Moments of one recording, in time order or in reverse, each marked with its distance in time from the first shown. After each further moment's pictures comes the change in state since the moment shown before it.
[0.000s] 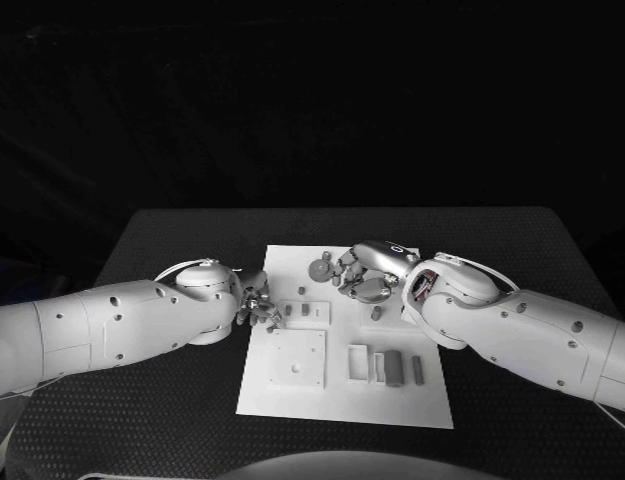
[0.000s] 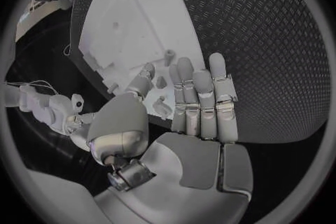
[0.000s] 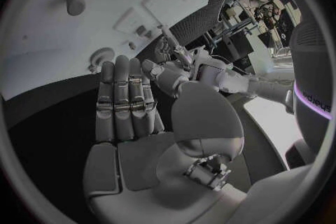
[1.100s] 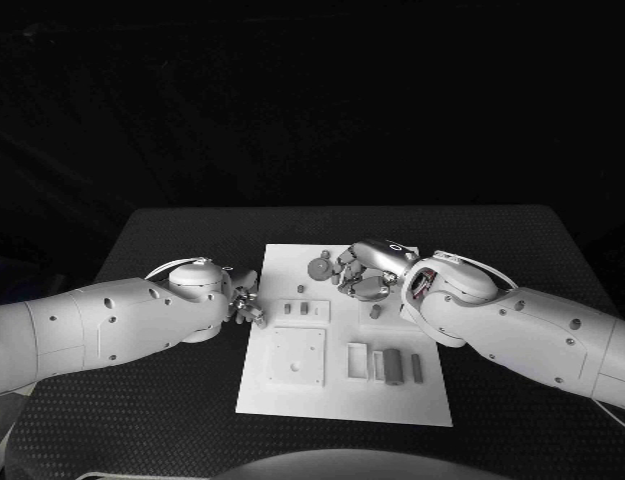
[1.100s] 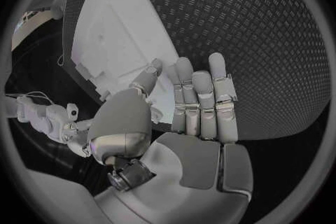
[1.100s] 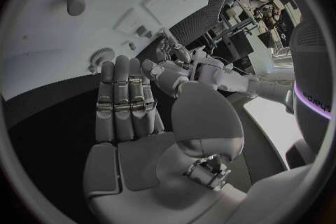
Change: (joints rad) left arm -0.002 -0.015 -0.007 -0.034 -0.064 0.036 0.001; left_hand 0.098 0.007 0.057 -0.001 0.001 0.000 -0.003 0.035 0.008 0.007 0.001 0.023 0.014 0.004 -0.004 0.023 0.002 0.000 0.008 -0.002 -0.002 0.028; right arm 0.000 0.000 0.000 -0.002 0.000 0.002 0.000; right_hand 0.000 0.000 0.000 0.000 0.000 0.000 0.000 -0.003 0.002 0.000 0.000 0.000 0.002 0.000 0.000 0.000 0.002 0.000 0.000 0.000 0.000 0.001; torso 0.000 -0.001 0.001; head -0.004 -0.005
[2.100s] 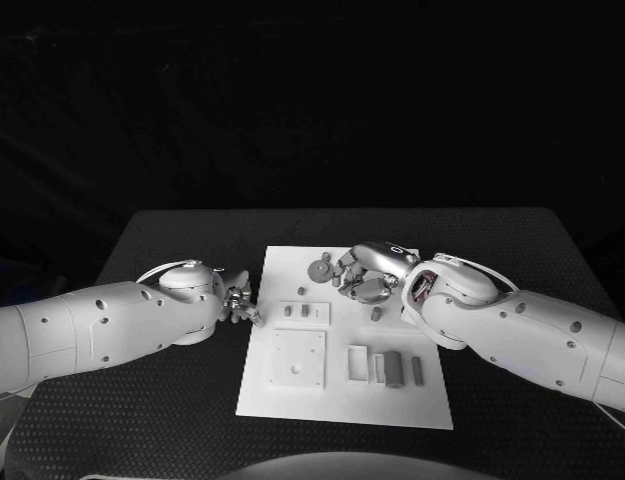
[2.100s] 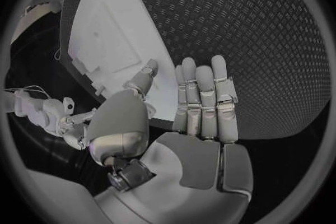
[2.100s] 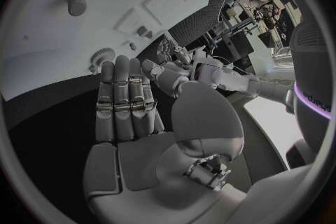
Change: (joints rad) left arm -0.003 -0.024 -0.001 -0.006 0.035 -0.048 0.002; left_hand -0.042 -0.066 0.011 0.032 -0.001 -0.111 0.068 -0.087 -0.056 -0.097 0.046 -0.046 -0.024 -0.074 0.038 -0.058 -0.054 0.000 -0.059 0.041 -0.064 -0.003; right arm 0.000 0.001 0.000 -0.003 0.001 0.001 0.000; right_hand 0.000 0.000 0.000 0.000 0.000 0.000 0.000 0.000 0.002 0.000 0.000 0.000 0.001 0.000 0.000 -0.001 0.001 0.000 0.000 0.000 0.000 0.002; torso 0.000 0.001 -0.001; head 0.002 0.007
